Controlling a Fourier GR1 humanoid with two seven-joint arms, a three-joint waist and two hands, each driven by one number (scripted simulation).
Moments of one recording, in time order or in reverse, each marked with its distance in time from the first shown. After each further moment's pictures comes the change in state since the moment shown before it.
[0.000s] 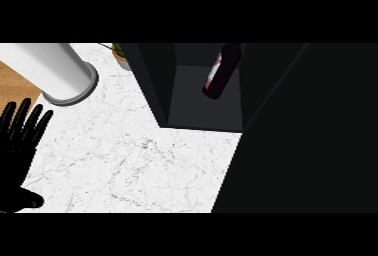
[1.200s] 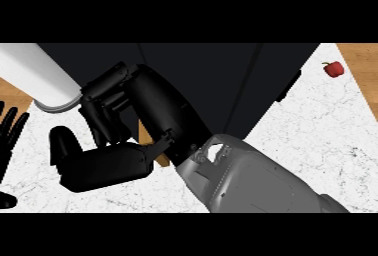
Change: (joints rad) left arm 0.010 0.019 0.125 0.091 0.016 -0.101 0.022; right arm -0.870 0.545 -0.124 0.831 -0.260 -0.198 0.148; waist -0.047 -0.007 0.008
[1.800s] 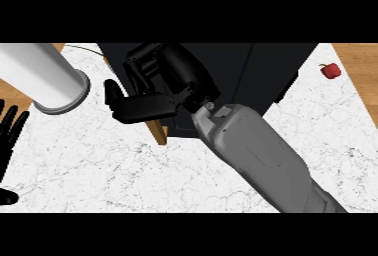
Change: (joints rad) left arm -0.020 -0.032 0.041 0.015 -0.030 -0.015 0.029; right arm -0.001 0.002 -0.134 0.257 -0.038 0.177 -0.170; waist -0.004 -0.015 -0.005
